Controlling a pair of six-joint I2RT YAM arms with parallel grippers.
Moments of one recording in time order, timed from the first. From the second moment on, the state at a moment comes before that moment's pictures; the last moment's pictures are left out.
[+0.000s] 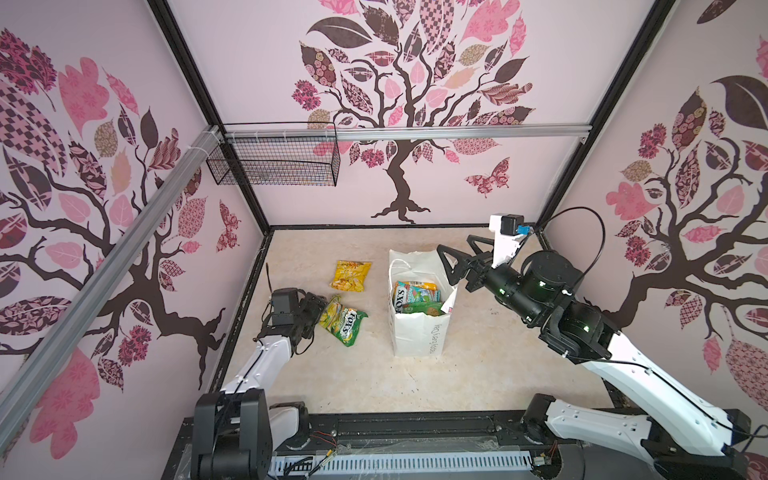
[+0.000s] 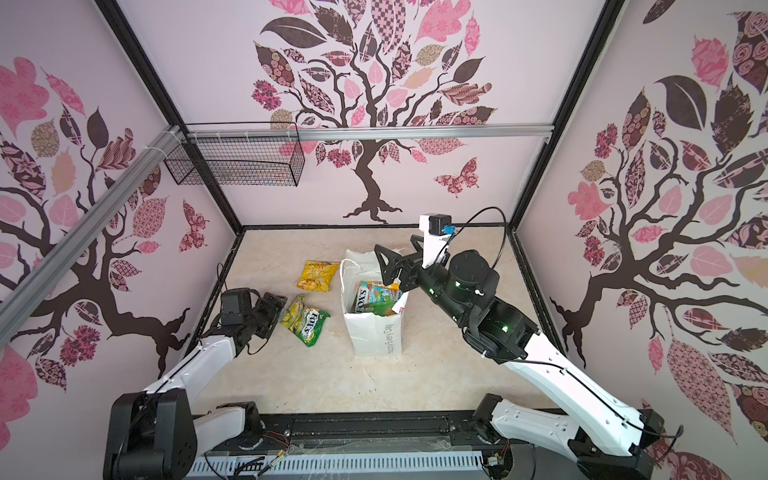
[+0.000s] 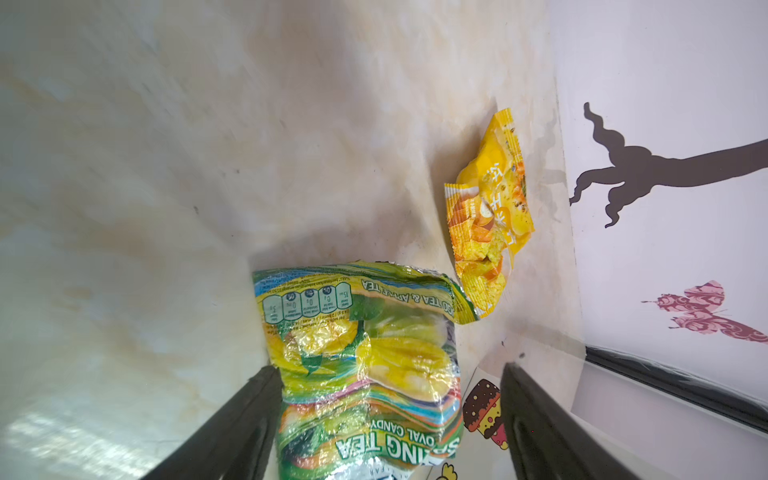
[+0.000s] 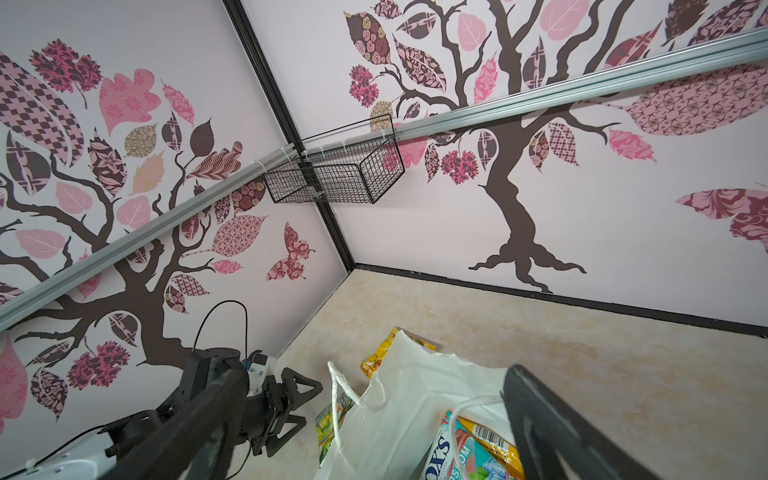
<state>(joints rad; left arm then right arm) 0.06 1.14 0.54 -0.17 0.20 -1.01 0.84 1.00 1.26 -0.24 0.21 0.34</state>
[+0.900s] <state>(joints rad) -0.25 0.99 1.21 -0.57 0.37 -0.24 0.84 1.35 1.69 -0.66 0.05 0.31</state>
